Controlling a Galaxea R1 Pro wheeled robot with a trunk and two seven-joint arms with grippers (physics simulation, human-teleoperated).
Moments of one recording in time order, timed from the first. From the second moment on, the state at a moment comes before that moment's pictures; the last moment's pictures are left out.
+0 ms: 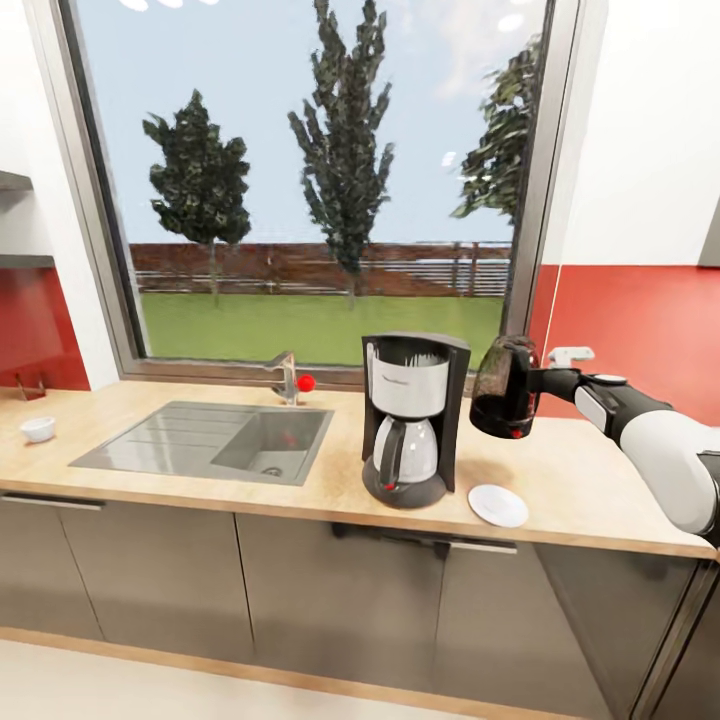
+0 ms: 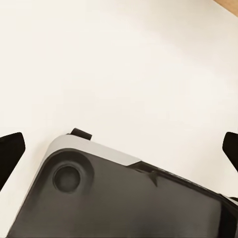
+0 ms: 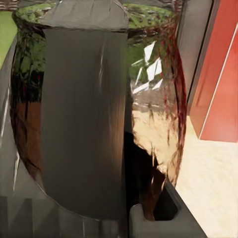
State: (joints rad) left arm 0.00 -0.06 -0.08 -0.01 0.52 -0.47 -0.06; right arm -1.42 -0.30 -0.05 -0.05 0.08 0.07 0.28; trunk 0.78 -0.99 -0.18
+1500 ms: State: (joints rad) left arm 0.00 0.08 -0.08 0.00 1.22 -0.36 -0.41; right arm -1.41 -0.29 -0.04 -0.04 0.09 0.10 0.27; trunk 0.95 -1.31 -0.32
